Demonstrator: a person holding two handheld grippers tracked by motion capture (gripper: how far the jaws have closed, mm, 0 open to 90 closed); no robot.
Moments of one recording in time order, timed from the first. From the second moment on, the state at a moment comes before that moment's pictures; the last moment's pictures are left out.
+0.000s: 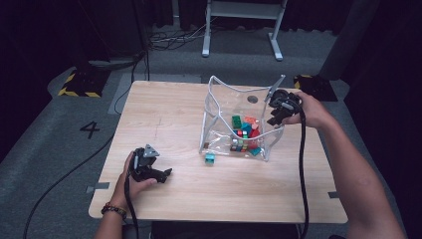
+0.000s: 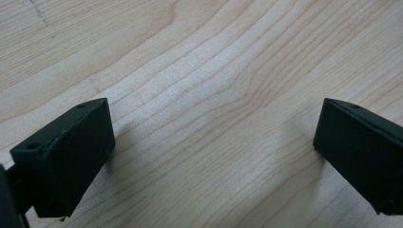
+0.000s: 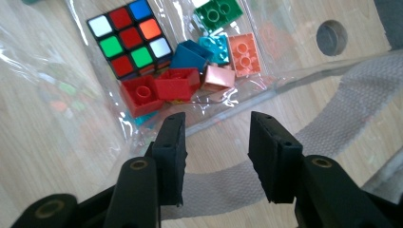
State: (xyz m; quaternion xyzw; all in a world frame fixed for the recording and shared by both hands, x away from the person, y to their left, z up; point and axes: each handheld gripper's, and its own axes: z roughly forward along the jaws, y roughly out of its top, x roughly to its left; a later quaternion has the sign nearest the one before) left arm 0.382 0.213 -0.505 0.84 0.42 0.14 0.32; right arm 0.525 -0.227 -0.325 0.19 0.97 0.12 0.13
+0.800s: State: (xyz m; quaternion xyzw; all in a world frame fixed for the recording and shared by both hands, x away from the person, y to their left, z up) left arm 0.382 0.213 -0.505 0.84 0.42 0.14 0.32; right arm 0.485 -0.243 -0.301 0.21 0.91 0.32 0.17
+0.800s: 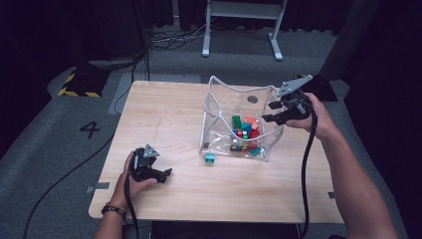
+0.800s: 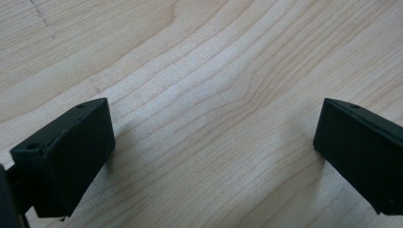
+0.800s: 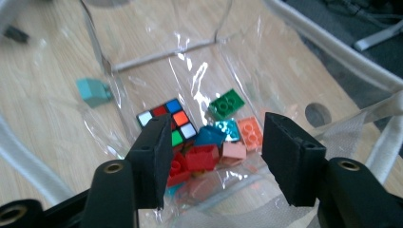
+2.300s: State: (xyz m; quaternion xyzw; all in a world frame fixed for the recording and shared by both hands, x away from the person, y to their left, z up) left arm 0.382 0.213 -0.505 0.84 0.42 0.14 0.32; right arm 0.376 -0.281 -0.341 0.17 0.83 0.50 0.19
